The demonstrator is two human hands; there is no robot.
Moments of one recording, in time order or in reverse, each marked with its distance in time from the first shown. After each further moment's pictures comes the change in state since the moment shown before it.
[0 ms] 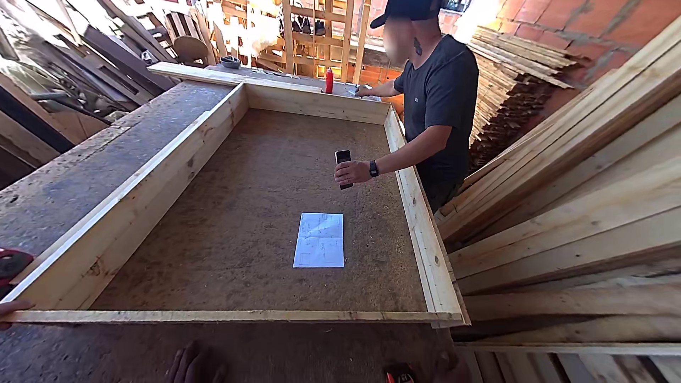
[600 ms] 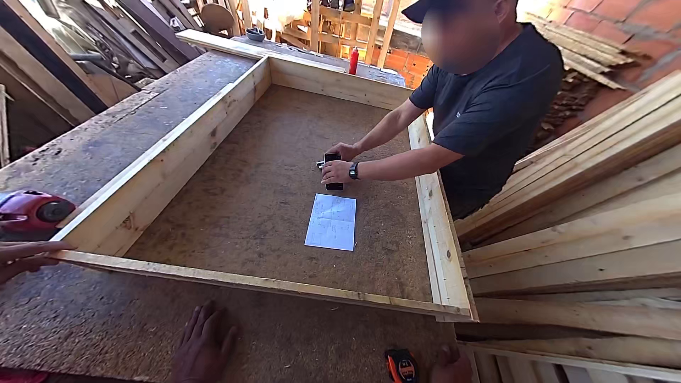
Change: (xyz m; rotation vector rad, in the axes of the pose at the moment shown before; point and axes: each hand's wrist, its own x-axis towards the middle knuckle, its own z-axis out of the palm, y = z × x) left_hand -0.001 -0.011 0.018 0.025 0.140 0.030; right_hand -0.001 0.003 0.002 0.031 0.004 0.018
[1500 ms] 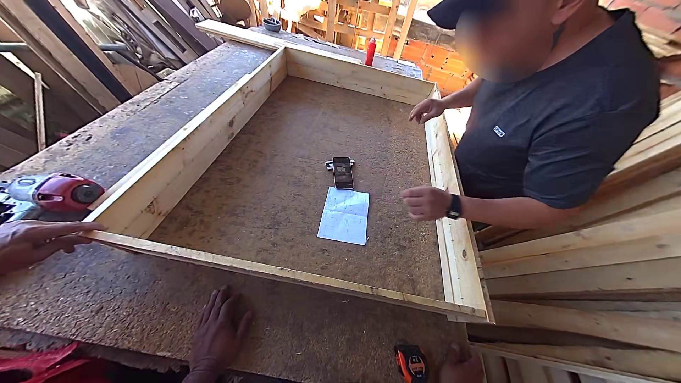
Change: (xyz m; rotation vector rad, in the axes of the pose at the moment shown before) left_hand 0.002 0.005 -0.001 0.001 0.016 -0.003; right_hand 0.001 -0.001 -0.001 0.007 -0.003 -0.016
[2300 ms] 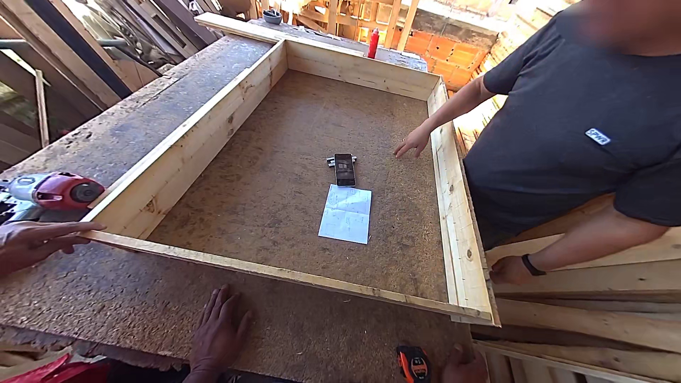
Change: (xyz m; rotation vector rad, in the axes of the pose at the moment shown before) left_hand 0.000 -0.004 0.004 0.016 0.010 0.004; right_hand -0.001 -0.006 -0.001 -0.046 -0.022 0.043
